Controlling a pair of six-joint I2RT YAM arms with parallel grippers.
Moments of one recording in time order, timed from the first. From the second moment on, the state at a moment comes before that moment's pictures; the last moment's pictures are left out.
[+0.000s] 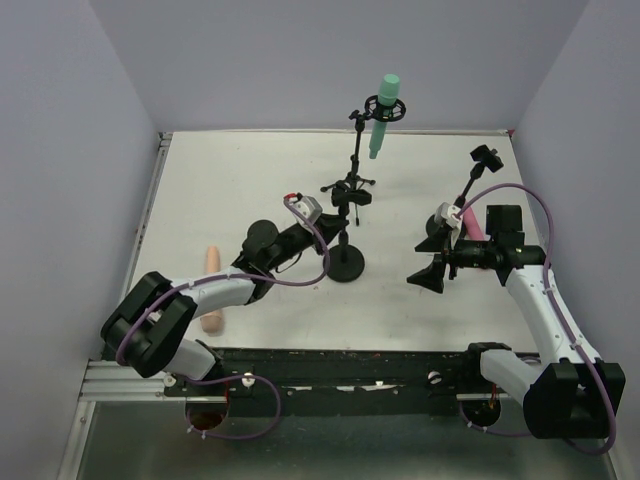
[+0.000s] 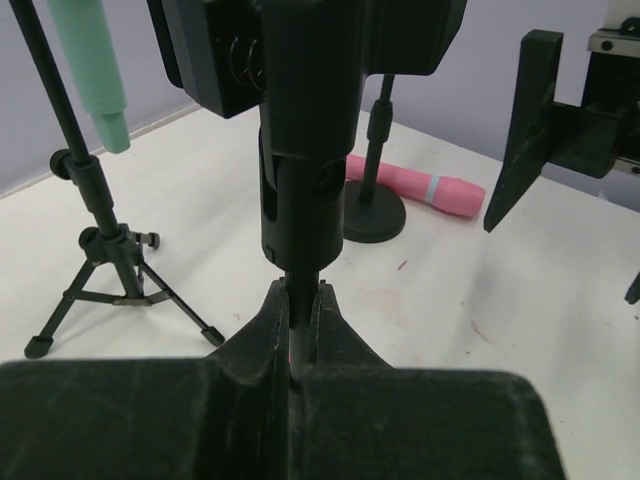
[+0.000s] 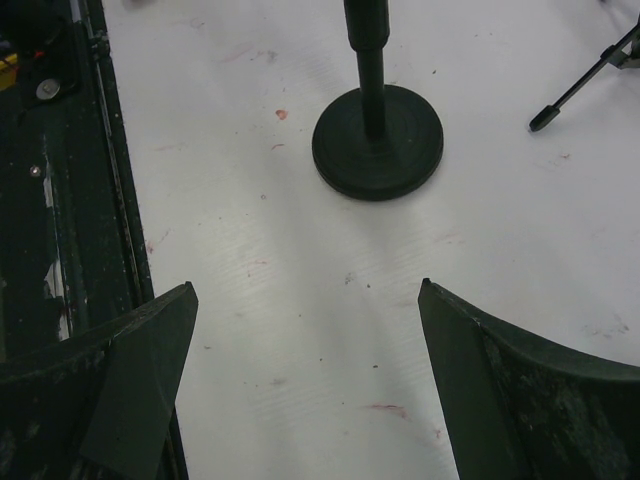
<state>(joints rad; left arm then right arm) -0.65 1.42 0.58 1.00 0.37 -0.15 -0.01 1.04 0.76 -0.66 -1.12 -0.73</state>
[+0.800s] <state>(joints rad) -0.66 1.05 0.47 0.77 0.16 -0.15 -0.01 1.04 0.76 -0.66 -1.12 -0.73</state>
